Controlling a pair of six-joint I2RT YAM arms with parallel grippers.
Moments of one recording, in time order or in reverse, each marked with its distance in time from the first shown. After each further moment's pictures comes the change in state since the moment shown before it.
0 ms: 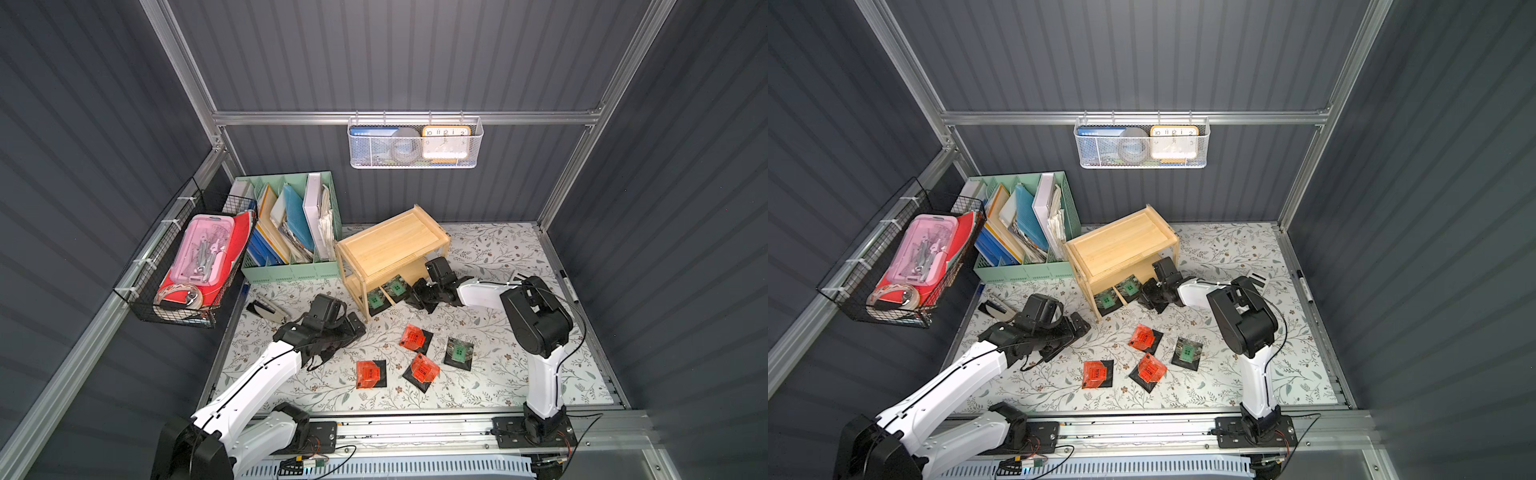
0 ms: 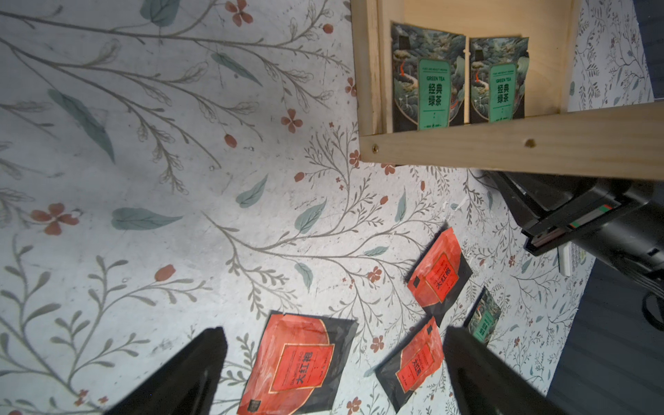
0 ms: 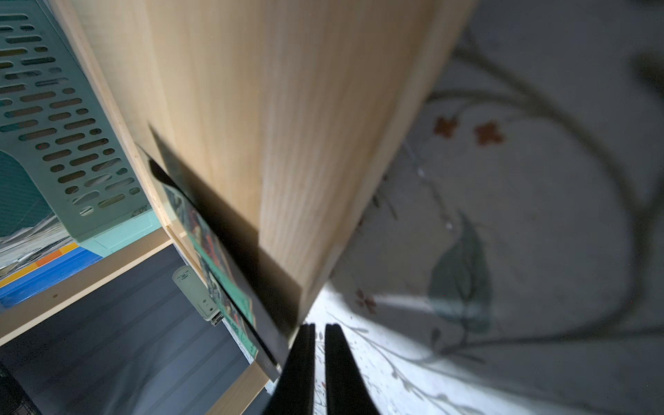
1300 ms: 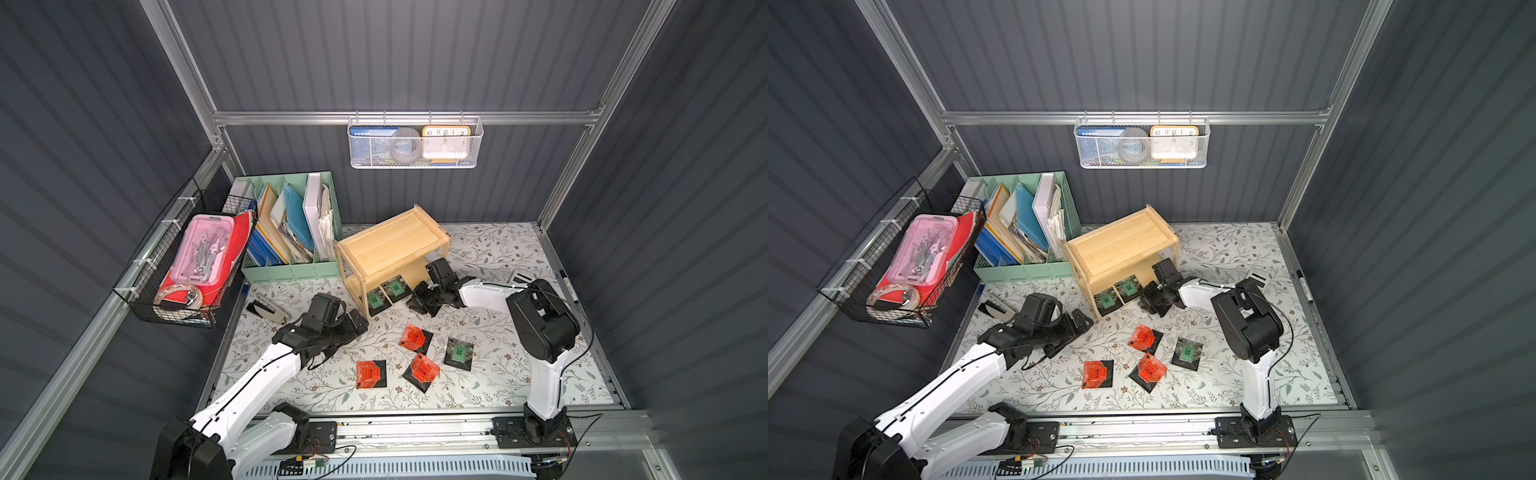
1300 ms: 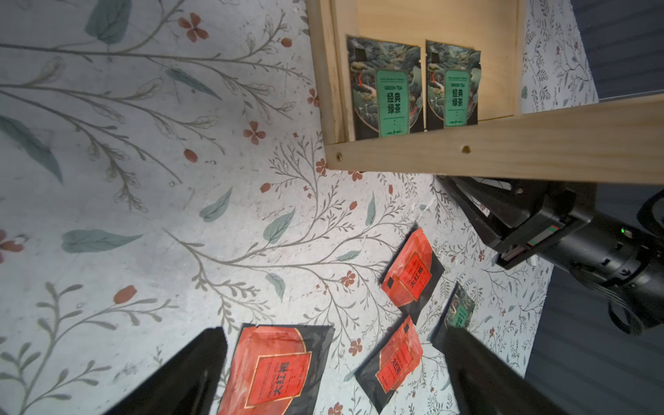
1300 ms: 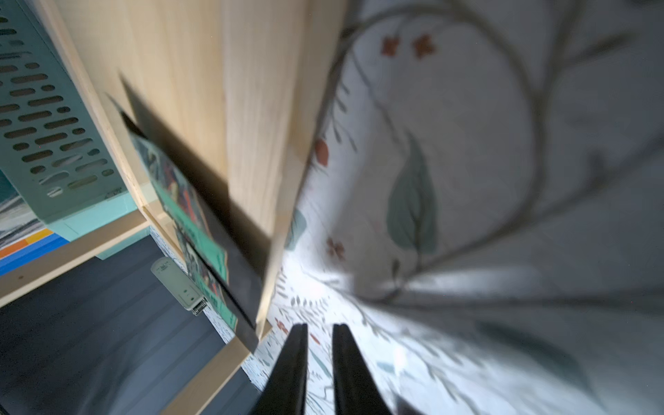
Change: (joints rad) left arm 0.000 -0.019 -0.029 0.108 0.045 0.003; right arm 0.007 -0.102 -0.042 -0.129 0.022 -0.060
